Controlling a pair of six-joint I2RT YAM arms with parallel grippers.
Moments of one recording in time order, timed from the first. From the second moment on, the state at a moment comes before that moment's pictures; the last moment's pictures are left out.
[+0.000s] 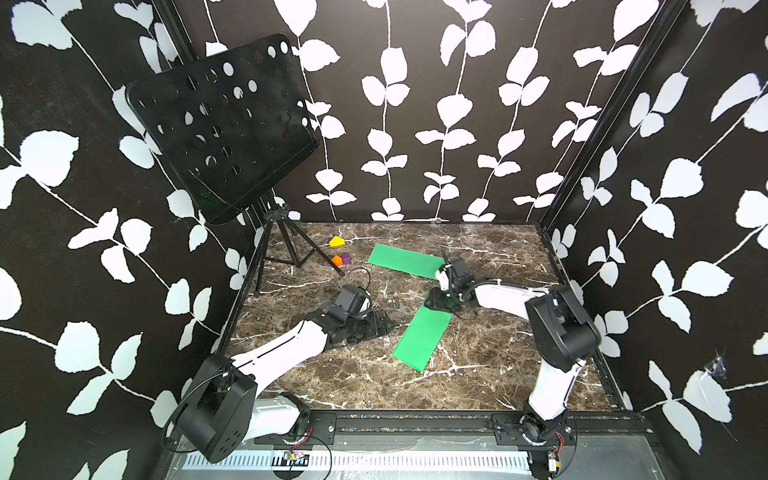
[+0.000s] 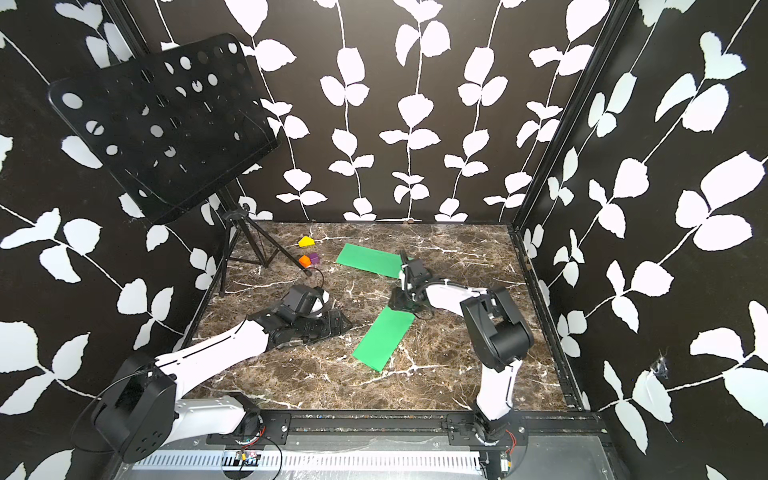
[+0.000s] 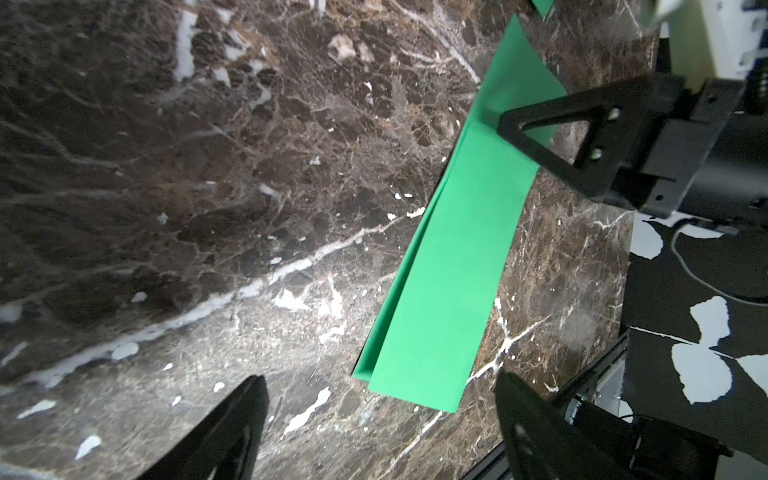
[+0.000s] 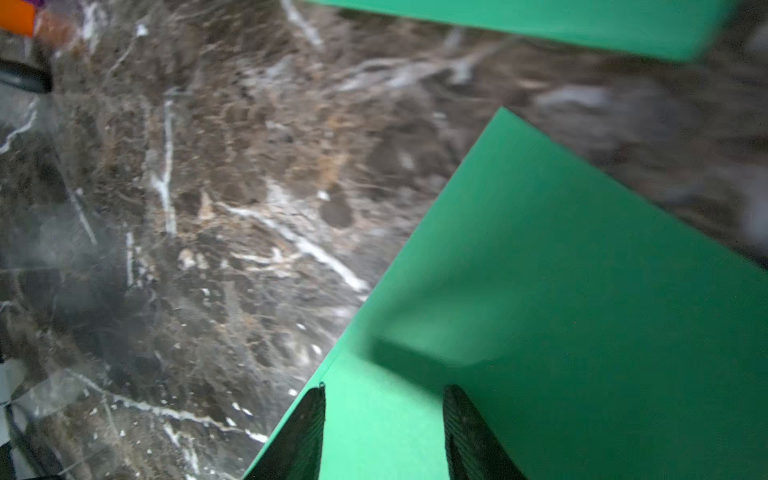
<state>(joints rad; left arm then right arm) -0.62 1.28 0.68 -0.35 0.31 -0.76 0.46 1.80 1.02 -0.29 -0.25 0.51</state>
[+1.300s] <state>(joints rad) -1.08 1.86 1.10 -0.39 0.27 -0.56 0.43 1.31 0.55 -0.27 -0.42 0.69</state>
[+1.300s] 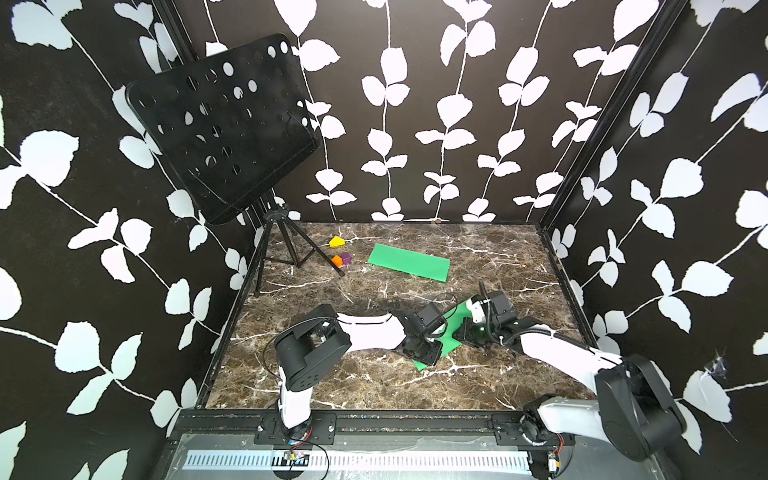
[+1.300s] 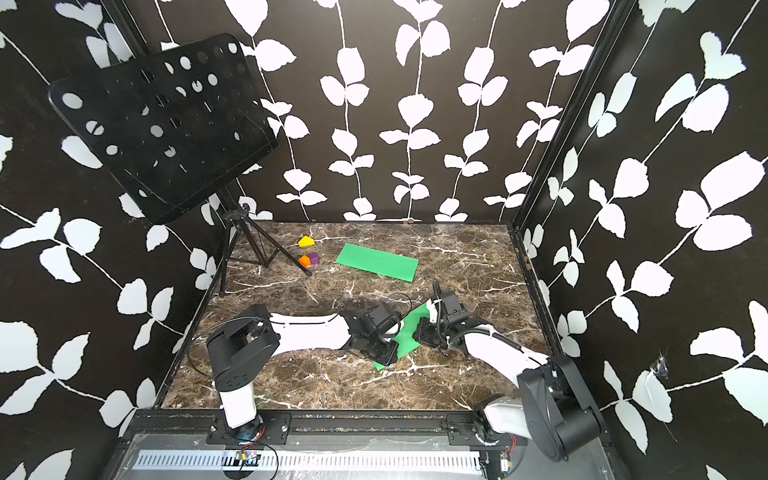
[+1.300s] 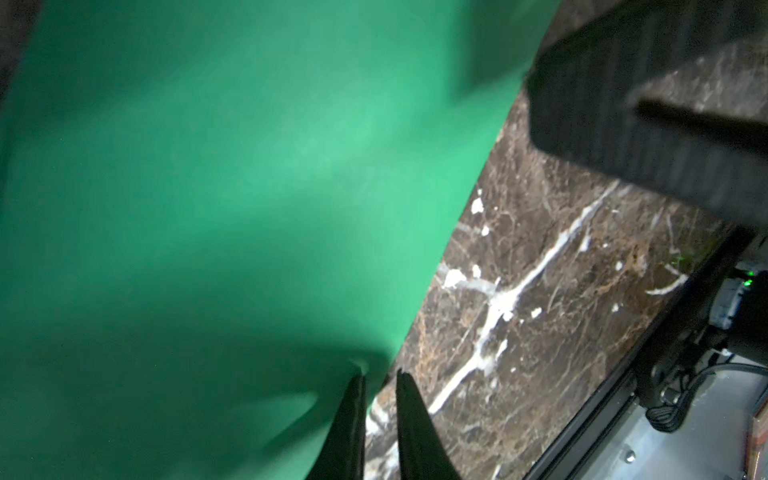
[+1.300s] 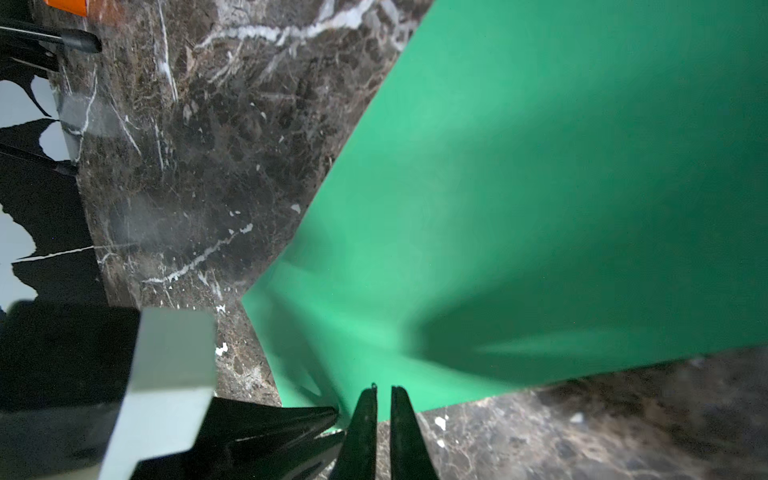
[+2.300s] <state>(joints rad) -1.05 1.85 1.06 -0.35 0.30 -0.56 0.35 1.40 0.56 -0.38 -0.42 0.65</state>
